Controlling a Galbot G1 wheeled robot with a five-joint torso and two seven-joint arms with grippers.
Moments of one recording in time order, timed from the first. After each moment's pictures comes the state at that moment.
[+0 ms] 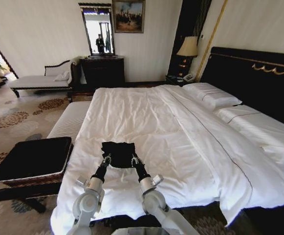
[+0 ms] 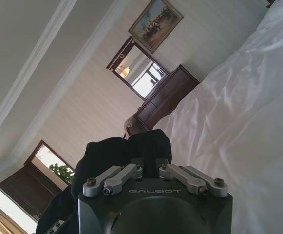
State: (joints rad) left arm 1.50 -1.54 -0.55 -2.05 -0.99 0.23 0.01; right arm -1.21 1.30 -0.14 1.80 0.92 0.32 0.15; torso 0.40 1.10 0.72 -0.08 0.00
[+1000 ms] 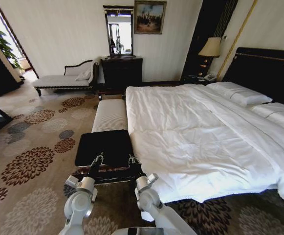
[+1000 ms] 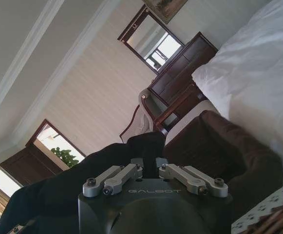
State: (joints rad) left arm 1.49 -1.51 -0.65 -2.04 -1.03 0.22 0.01; right arm -1.14 1.35 -0.17 1.69 0.89 0.35 0.18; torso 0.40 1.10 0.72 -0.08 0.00
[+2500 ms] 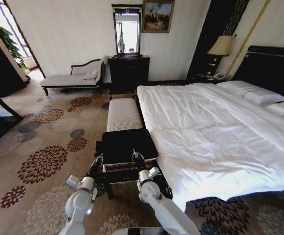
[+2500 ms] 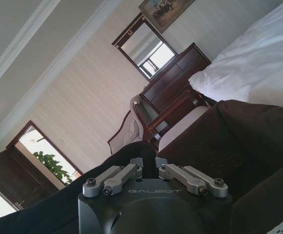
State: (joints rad) left arm 1.46 -1.52 -0.63 -1.97 -1.00 0.21 0.02; right arm -1.07 1.35 -0.14 1.62 0.89 0.38 0.23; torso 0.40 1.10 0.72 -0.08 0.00
